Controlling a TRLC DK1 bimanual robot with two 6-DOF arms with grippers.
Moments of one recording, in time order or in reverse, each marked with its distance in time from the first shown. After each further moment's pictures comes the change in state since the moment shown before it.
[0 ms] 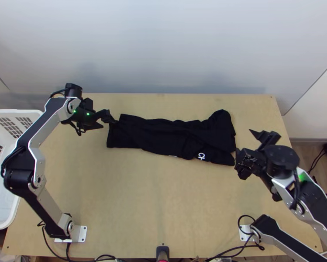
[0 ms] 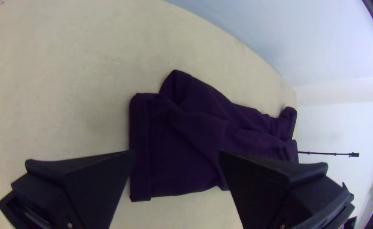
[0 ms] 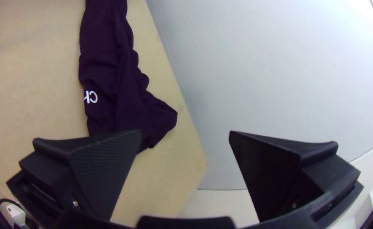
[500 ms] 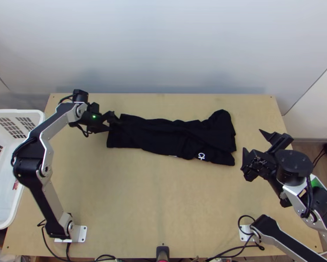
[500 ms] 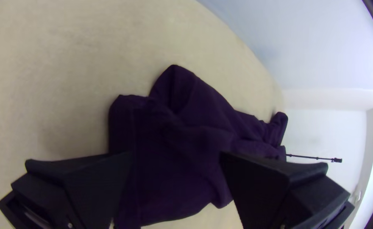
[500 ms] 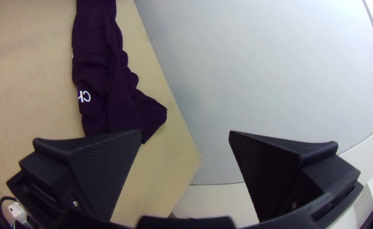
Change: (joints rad) left arm -0.008 0.134 -0.024 0.162 0.148 -0.072; right arm 0.019 -0.045 0.052 -0.060 0.058 0.027
